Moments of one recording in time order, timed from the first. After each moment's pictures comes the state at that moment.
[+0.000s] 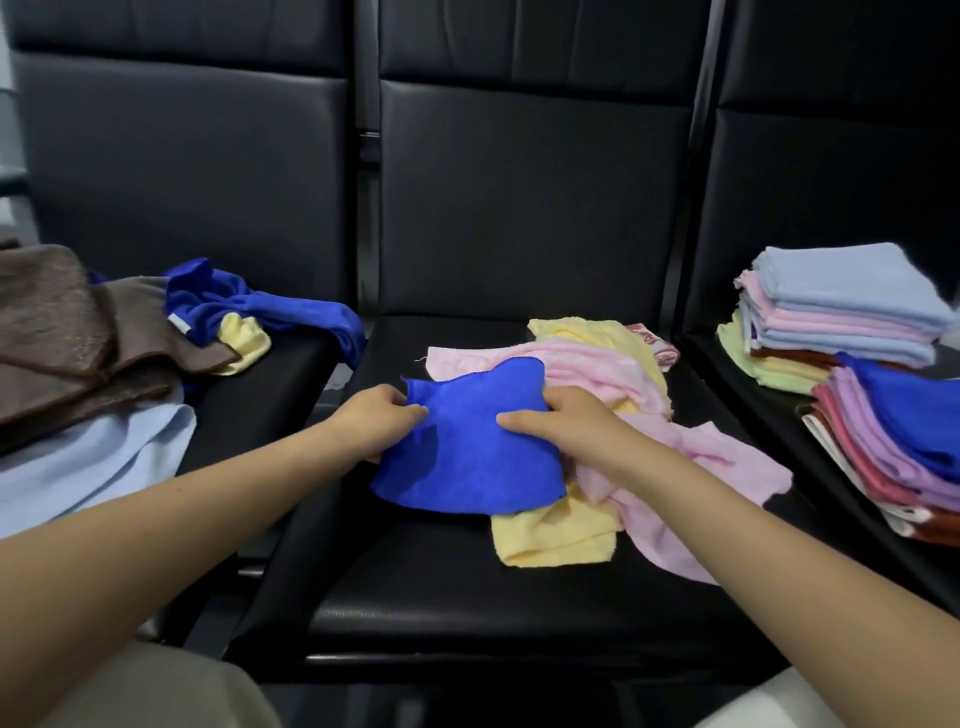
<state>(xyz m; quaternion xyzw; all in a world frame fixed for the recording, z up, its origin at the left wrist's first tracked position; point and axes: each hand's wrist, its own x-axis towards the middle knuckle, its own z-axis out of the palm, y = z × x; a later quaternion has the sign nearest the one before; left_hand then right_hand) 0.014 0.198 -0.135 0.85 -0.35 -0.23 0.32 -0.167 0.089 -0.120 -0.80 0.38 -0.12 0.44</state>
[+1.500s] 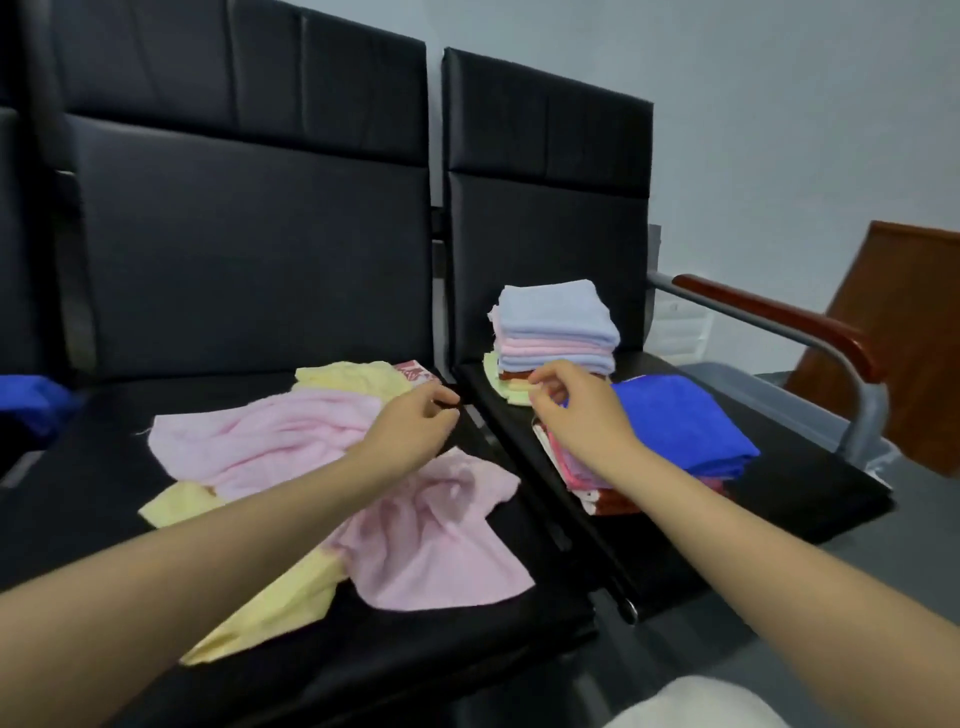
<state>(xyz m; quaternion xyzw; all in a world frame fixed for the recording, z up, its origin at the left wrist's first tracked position) -0.210 0.044 -0.102 0.64 -0.56 -0.25 0.47 -0.395 -0.017 -0.079 -0.79 0.49 -0.36 0.13</state>
